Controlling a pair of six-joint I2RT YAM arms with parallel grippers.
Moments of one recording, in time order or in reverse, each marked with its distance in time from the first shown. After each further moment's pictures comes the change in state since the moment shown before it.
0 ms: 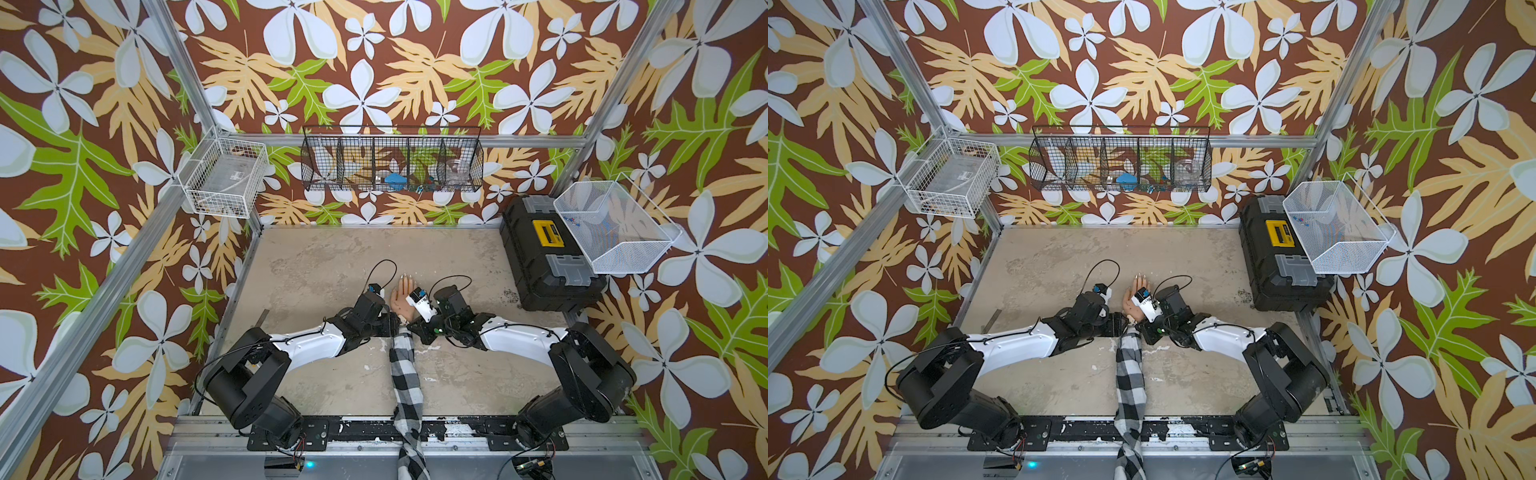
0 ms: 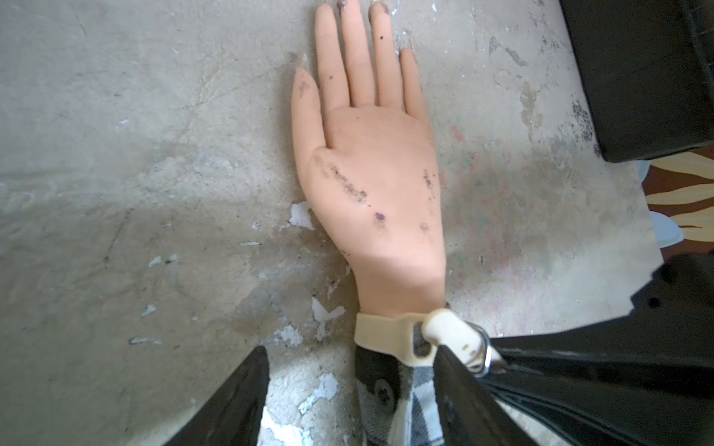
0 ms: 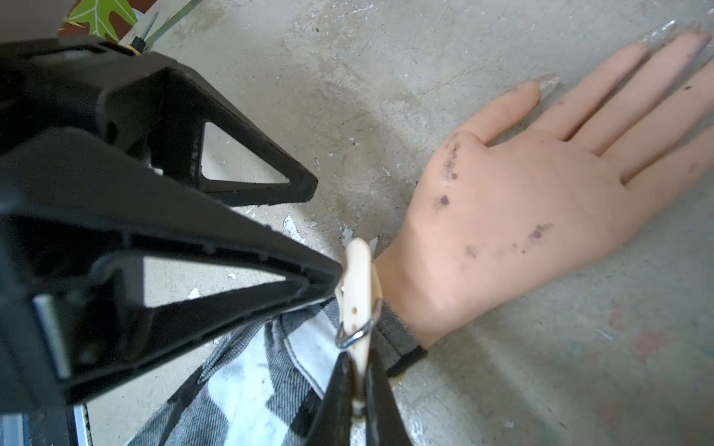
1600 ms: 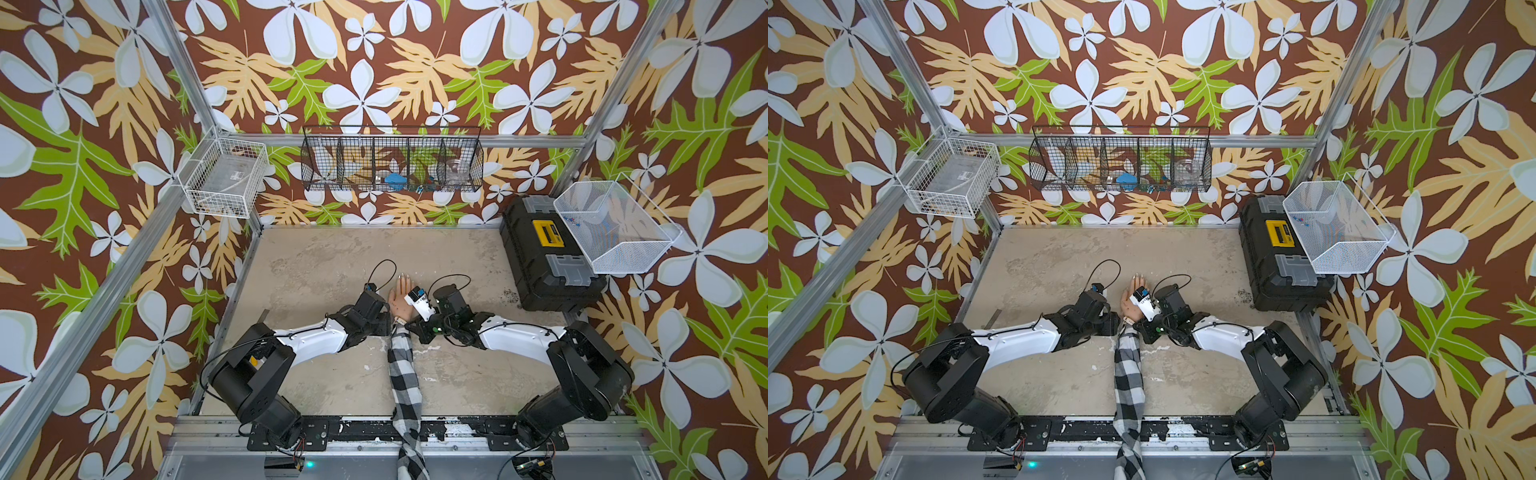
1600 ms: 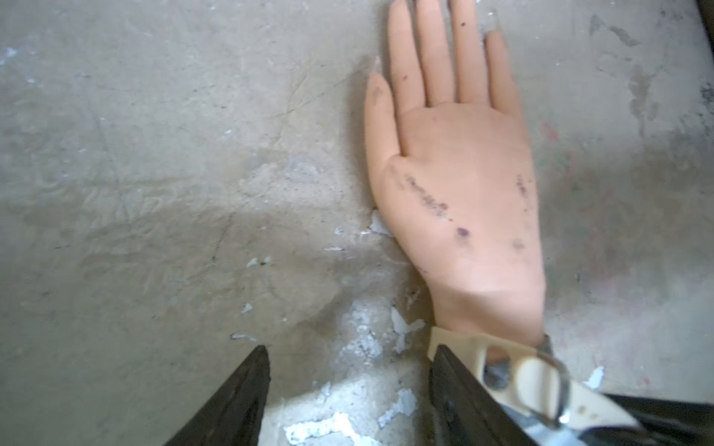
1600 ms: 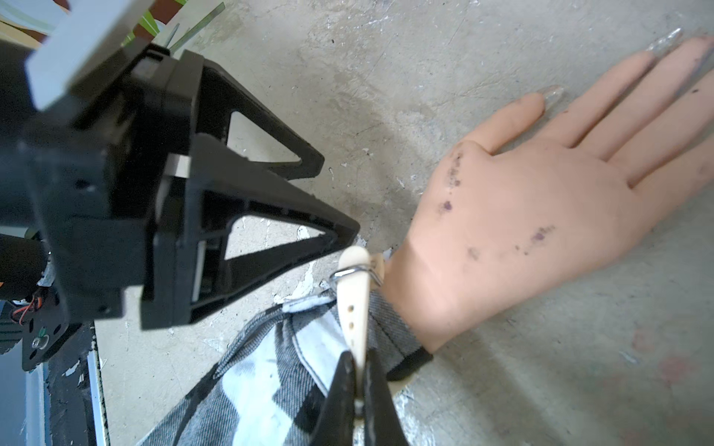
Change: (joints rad) left arm 0.021 0.037 0.032 -0.103 -0.126 0.063; right arm 0.000 0.010 0.007 0.020 -0.037 0.003
